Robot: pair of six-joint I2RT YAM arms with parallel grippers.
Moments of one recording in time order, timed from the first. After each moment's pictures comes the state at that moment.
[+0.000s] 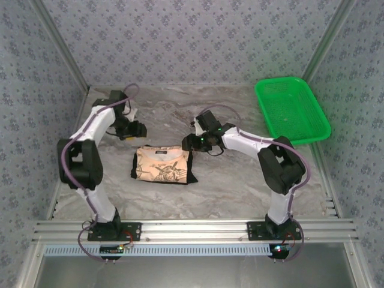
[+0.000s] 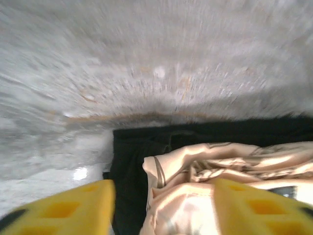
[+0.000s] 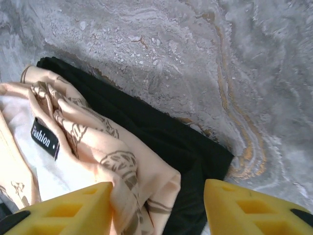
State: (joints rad) left arm -0.08 1.74 1.46 -1.03 0.26 -0.10; right arm 0.65 1.84 1.27 -0.37 -0.37 0.52
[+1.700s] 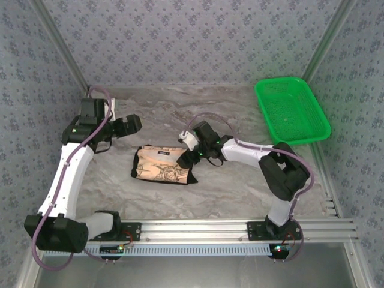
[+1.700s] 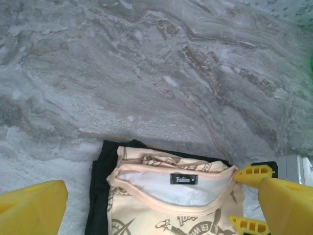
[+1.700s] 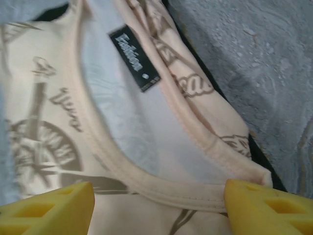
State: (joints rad) left arm -0.10 1.17 1.23 -0.88 0.21 -0.34; right arm 0.73 1.79 1.10 -0.18 -0.38 -0.07
